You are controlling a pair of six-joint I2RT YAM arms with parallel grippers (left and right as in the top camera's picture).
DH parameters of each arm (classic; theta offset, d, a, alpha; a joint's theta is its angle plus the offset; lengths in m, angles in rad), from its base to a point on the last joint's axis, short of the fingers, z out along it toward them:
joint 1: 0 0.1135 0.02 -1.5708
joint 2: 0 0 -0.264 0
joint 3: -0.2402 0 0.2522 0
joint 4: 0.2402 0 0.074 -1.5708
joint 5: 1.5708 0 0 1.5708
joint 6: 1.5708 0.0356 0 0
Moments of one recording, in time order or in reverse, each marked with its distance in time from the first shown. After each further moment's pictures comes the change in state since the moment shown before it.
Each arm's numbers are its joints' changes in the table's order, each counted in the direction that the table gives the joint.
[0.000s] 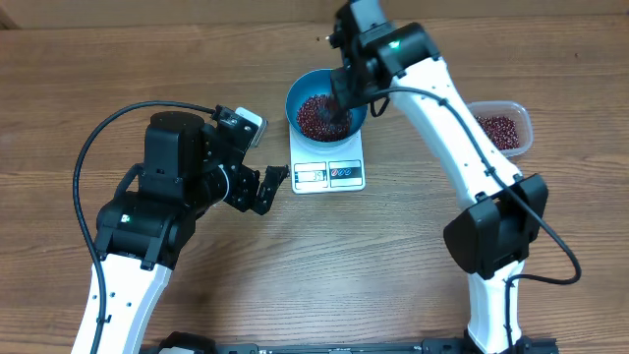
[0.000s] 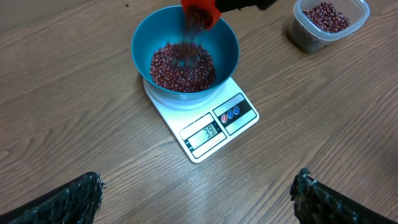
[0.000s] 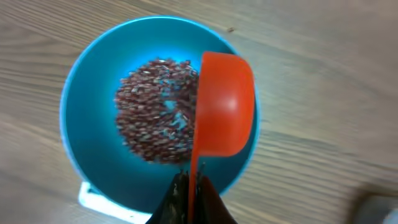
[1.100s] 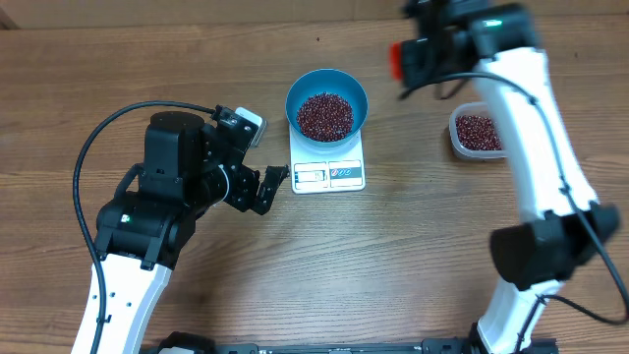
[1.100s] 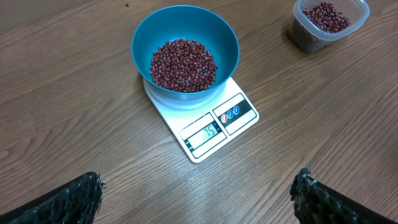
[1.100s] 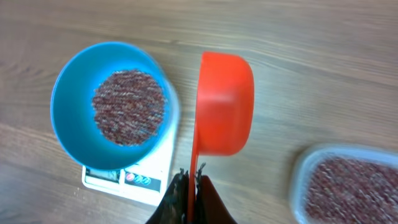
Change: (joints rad) left arm 0.000 0.000 0.000 0.000 0.000 0.000; right arm -0.281 -0.165 -0.003 0.106 -0.204 -0.055
